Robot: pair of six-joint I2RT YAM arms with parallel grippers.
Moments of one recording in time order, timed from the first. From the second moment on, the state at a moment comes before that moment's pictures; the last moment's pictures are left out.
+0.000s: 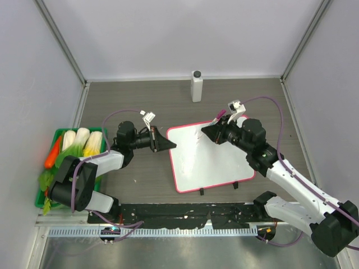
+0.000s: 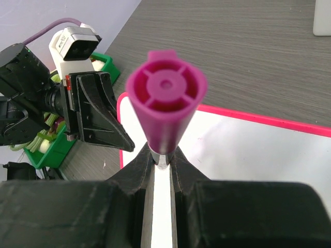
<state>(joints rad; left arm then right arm) -0.35 1.43 0.51 0.70 0.92 -0.69 0.54 0.94 0.70 0.07 -0.23 0.48</state>
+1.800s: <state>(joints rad) -0.36 1.42 0.52 0.65 0.90 -0.68 0.75 1.02 0.73 0.12 -0.10 0.43</state>
